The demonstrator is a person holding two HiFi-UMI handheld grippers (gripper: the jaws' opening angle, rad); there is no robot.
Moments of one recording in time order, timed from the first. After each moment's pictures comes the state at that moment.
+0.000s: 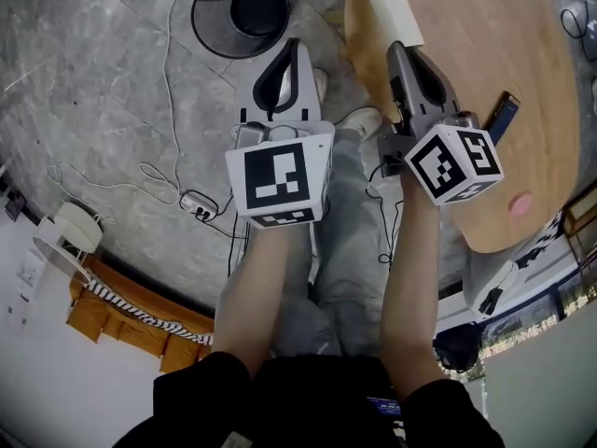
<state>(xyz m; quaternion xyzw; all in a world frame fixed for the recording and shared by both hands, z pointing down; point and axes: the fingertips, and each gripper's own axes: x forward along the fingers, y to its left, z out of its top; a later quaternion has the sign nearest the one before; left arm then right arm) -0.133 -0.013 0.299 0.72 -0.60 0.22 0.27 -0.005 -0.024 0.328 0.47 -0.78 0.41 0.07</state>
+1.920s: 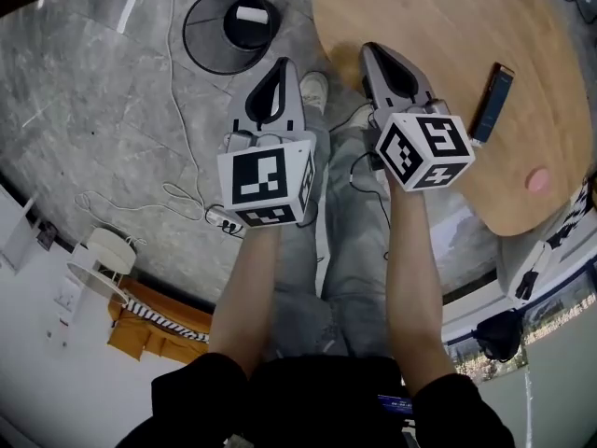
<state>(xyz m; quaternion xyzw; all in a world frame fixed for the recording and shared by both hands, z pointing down) -0.108 0.007 0.319 0.76 -0.53 0.27 0.28 0.005 -0.002 0.355 0.50 -0.76 0.40 0.11</state>
